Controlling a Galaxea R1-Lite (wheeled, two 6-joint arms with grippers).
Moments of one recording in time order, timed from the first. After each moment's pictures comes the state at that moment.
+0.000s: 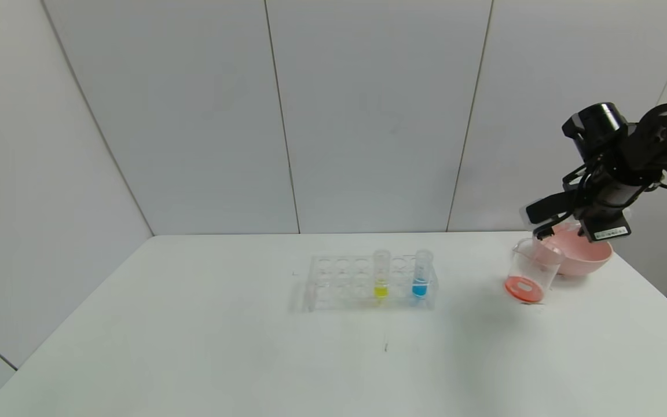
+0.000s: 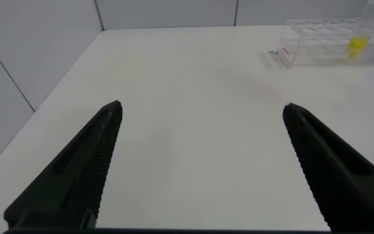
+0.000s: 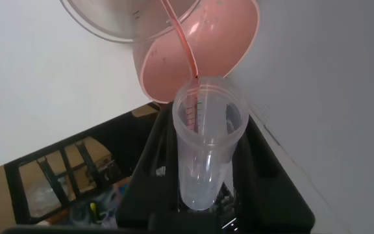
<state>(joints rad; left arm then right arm) 0.00 0.00 0.00 0.00 0.00 0.00 0.06 2.12 -1.99 0.81 -0.40 -1.59</state>
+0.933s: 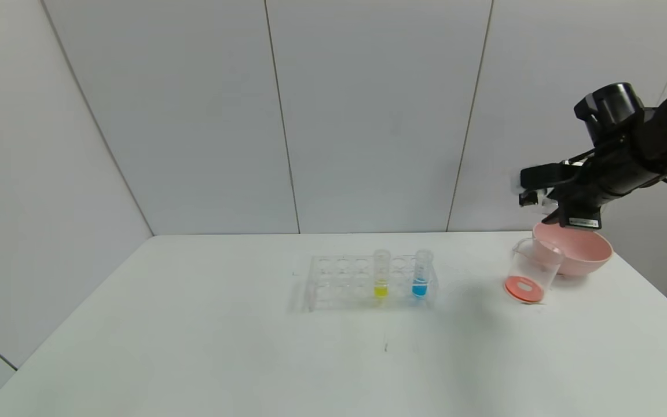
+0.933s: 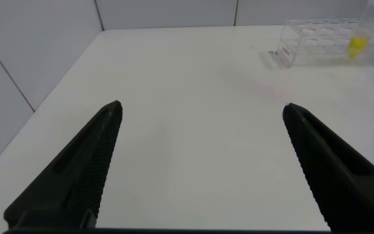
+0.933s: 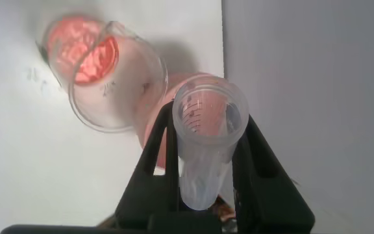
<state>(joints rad) 0.00 0.00 0.00 0.00 0.00 0.00 0.06 2.08 -1.99 0.74 -0.08 -1.32</state>
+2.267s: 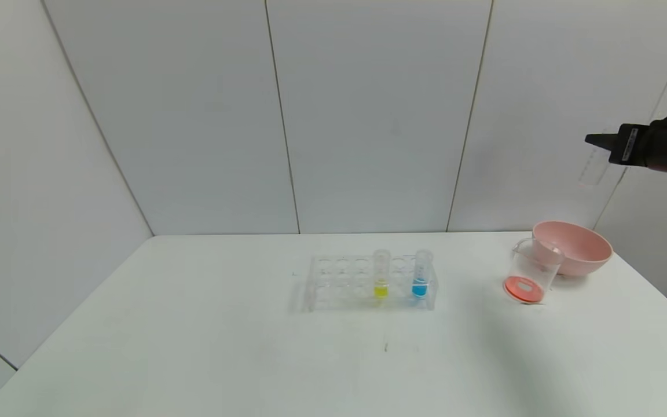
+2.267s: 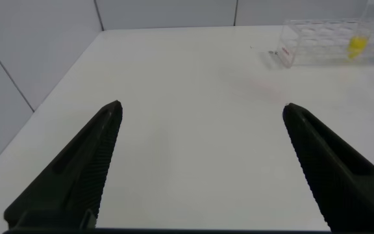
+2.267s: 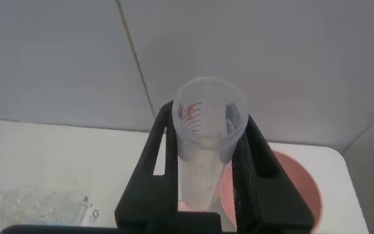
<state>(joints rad) 0.00 0.00 0.00 0.00 0.00 0.00 -0.14 1.76 -1.37 -0.26 0.26 0.07</state>
